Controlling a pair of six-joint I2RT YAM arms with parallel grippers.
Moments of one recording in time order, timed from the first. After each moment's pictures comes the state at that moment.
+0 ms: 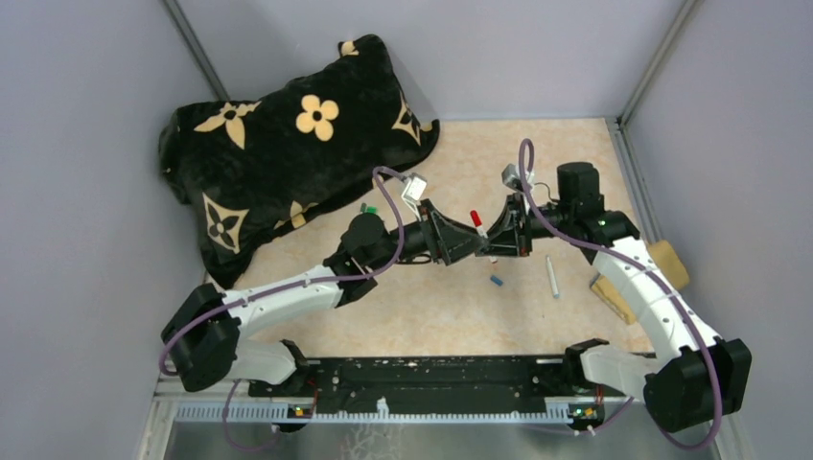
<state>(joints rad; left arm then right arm) -0.92 1.33 0.79 0.75 0.33 -0.81 0.27 1.12 0.98 -0.53 -1.23 -0.23</state>
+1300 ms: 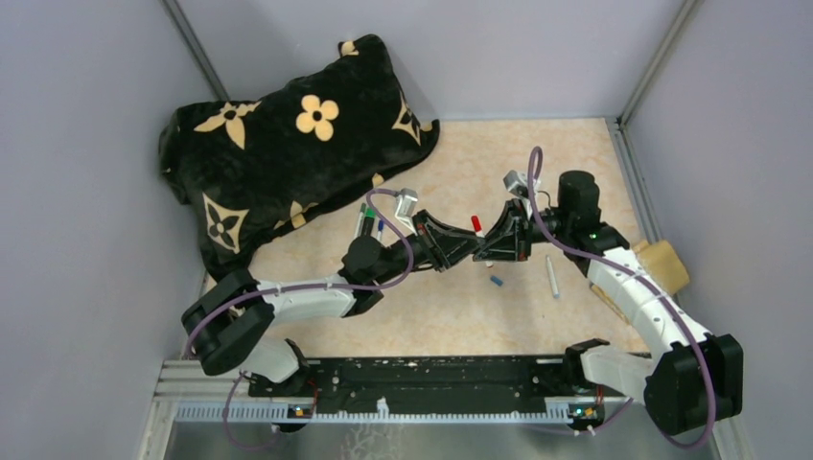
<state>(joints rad) -0.96 1.44 0.61 1.18 0.22 -0.76 0.27 1.10 0.80 -0.11 -1.36 -0.04</state>
